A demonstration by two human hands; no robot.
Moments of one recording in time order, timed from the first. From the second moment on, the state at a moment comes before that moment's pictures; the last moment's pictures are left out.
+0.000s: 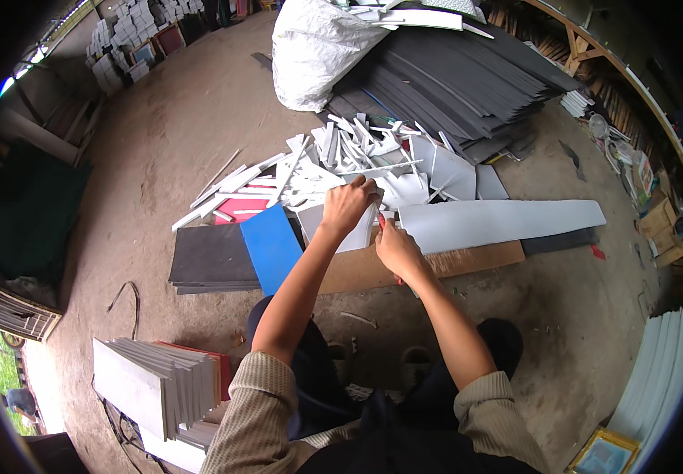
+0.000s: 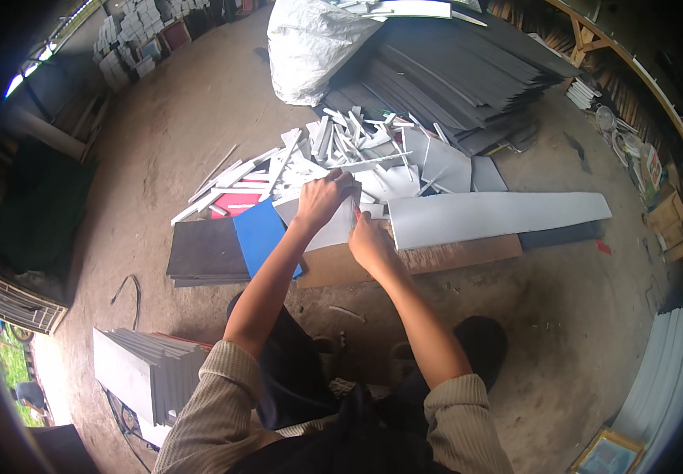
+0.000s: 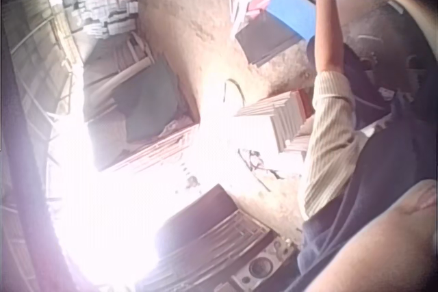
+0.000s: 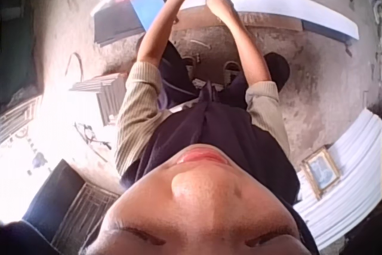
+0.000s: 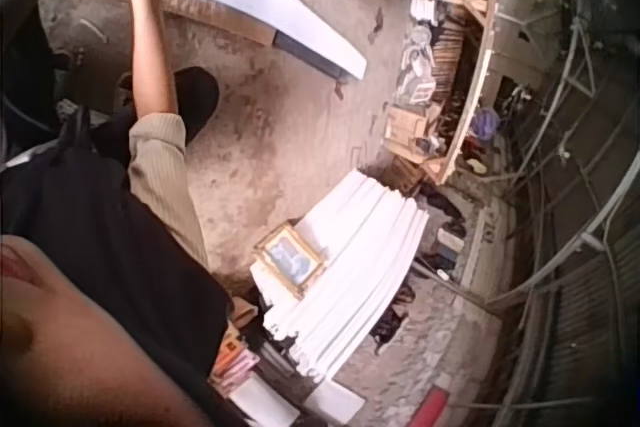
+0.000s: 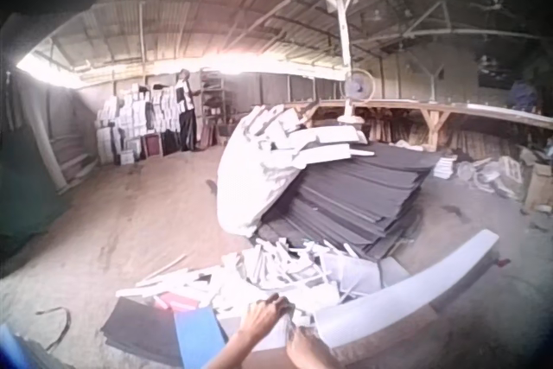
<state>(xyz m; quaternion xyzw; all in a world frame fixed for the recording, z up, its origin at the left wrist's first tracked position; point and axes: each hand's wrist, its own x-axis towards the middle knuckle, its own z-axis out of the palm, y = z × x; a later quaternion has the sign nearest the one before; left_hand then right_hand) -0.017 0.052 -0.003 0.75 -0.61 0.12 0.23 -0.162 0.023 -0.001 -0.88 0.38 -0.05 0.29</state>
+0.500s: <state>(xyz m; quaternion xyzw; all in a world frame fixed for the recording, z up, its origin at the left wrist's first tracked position) -0.018 0.055 0.006 0.74 -0.63 0.11 0.22 -0.141 0.024 -0.113 -0.83 0.45 0.09 0.33</state>
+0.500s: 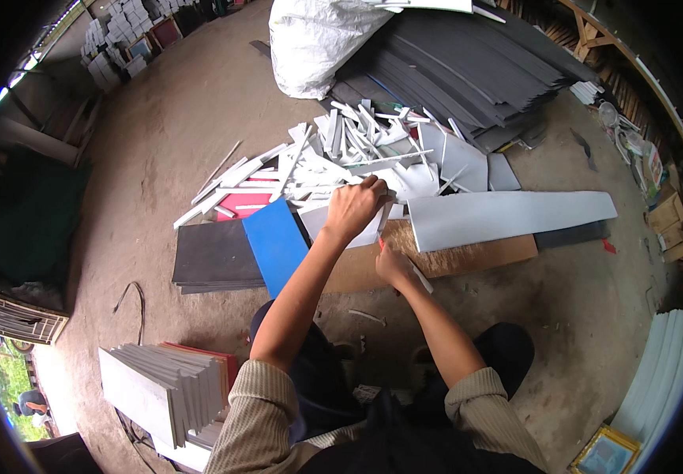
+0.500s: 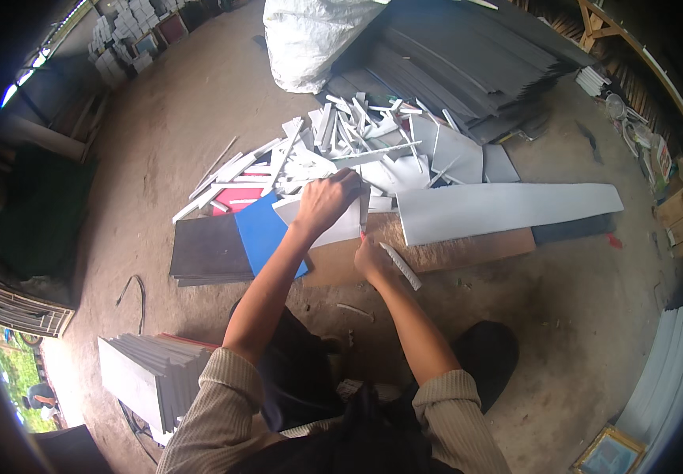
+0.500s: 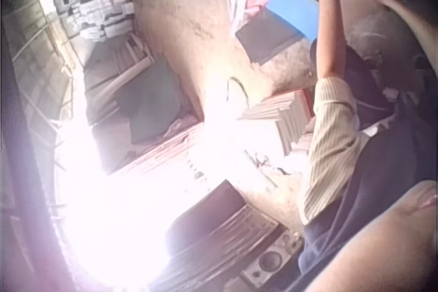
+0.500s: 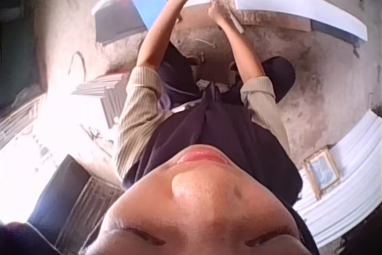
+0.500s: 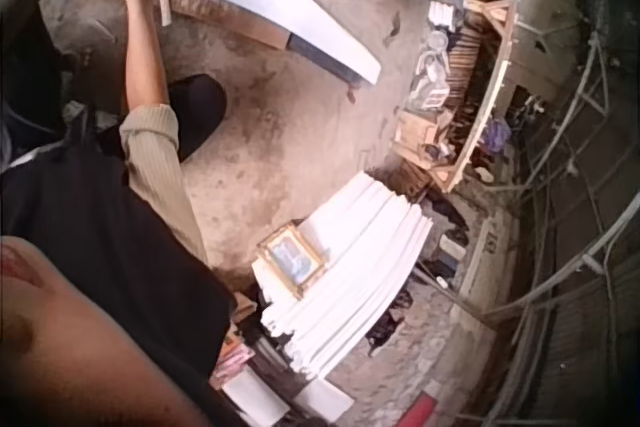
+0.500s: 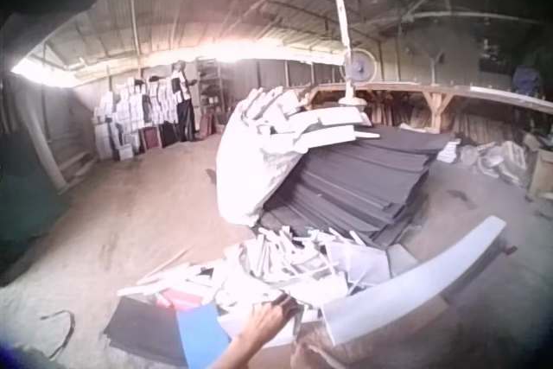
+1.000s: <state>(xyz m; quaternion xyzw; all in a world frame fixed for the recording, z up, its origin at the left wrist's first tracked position) -0.007 0.049 0.004 0.74 -0.63 0.10 0.22 -0.142 0.037 -0.184 -0.83 0.44 0.06 0.33</state>
